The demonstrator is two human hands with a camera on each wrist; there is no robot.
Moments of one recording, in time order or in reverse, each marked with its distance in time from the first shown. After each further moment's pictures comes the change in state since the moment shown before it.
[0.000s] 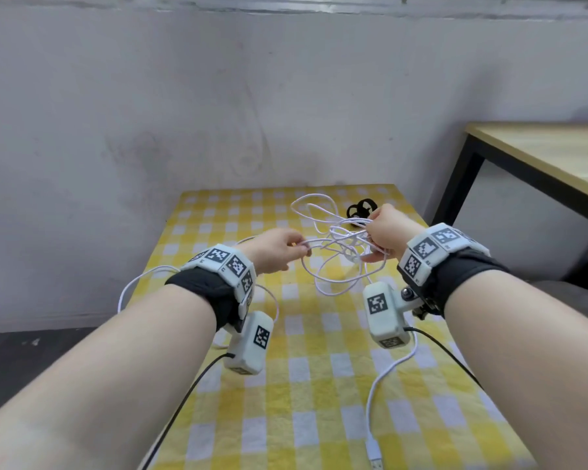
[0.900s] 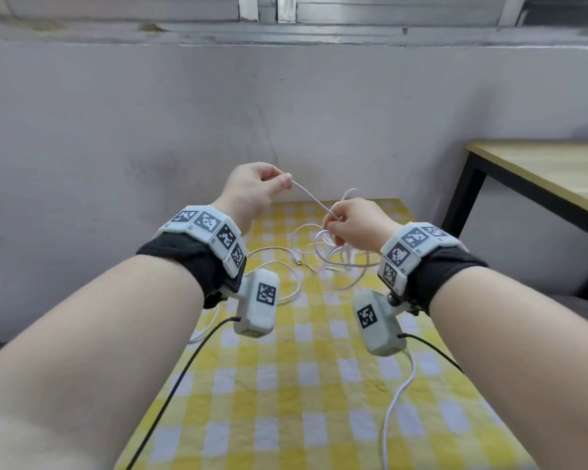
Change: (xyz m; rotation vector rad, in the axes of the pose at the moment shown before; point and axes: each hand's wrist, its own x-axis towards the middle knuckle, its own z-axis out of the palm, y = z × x) left_hand -0.024 0.046 -0.072 -0.349 0.571 0.185; right_hand -0.034 -0.049 0.007 -0.350 -0.015 -0.495
